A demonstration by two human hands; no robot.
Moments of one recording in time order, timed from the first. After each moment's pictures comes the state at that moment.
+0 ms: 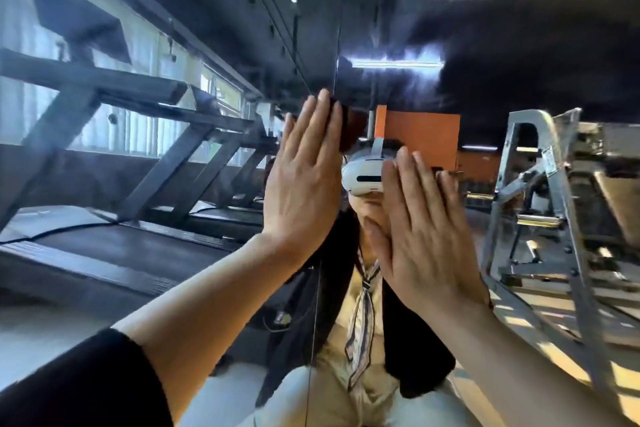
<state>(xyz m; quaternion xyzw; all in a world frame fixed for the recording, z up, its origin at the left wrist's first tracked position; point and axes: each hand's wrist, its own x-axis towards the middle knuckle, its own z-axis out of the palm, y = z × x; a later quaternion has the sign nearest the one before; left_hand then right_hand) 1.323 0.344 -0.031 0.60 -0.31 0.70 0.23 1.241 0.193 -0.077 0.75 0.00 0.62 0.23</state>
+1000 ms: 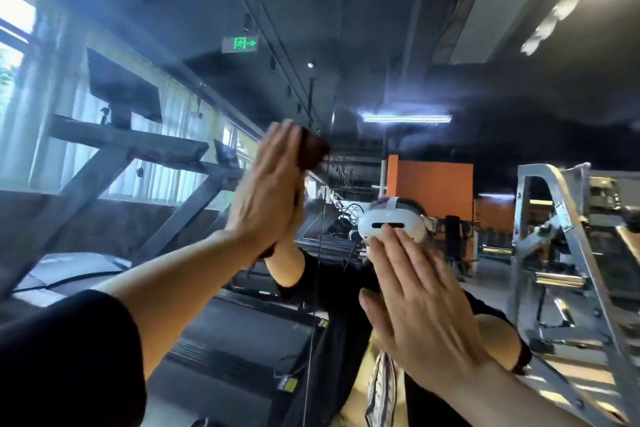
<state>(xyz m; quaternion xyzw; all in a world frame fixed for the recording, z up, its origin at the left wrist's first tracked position) 1.337 0.391 0.049 0.65 -0.32 0.65 0.24 1.221 0.182 -0.058 0.75 0.08 0.60 0.26</state>
